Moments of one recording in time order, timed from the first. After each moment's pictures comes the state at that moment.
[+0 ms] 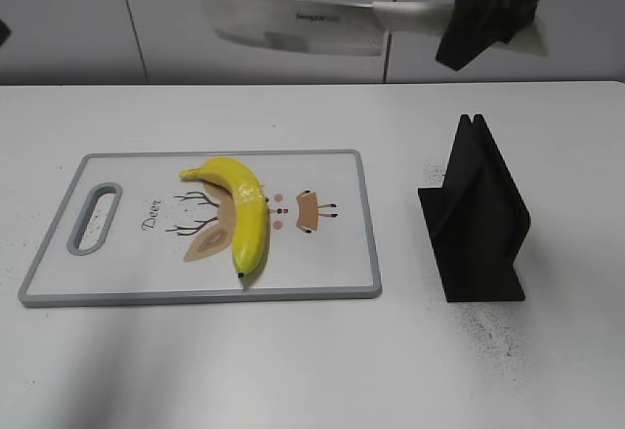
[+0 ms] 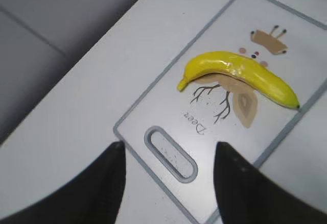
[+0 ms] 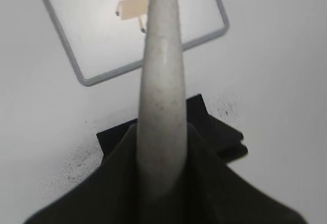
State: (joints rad) left arm -0.28 1.14 -1.13 -0.13 0.90 0.69; right arm 0.42 1.75 -1.70 0.22 1.22 -0.85
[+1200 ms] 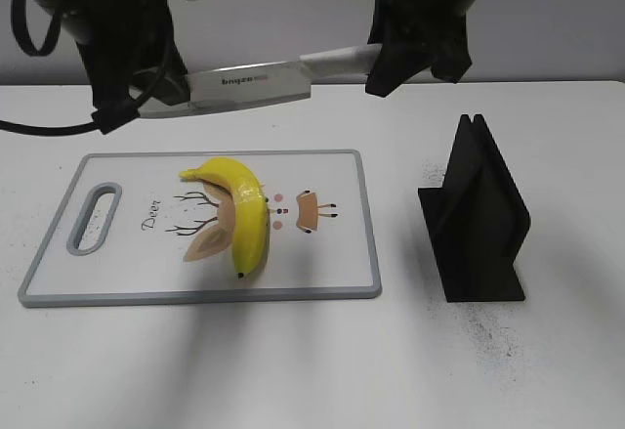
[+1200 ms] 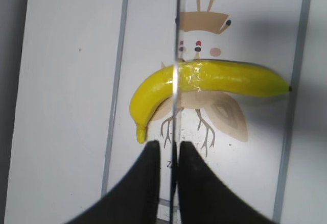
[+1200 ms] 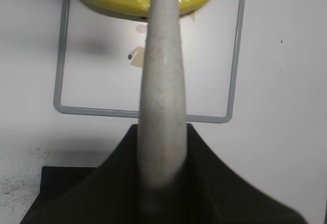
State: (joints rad) left arm -0.45 1.67 -1.42 -0.15 0.95 1.13; right arm 0.44 1.93 -1.78 0.38 1.16 -1.34
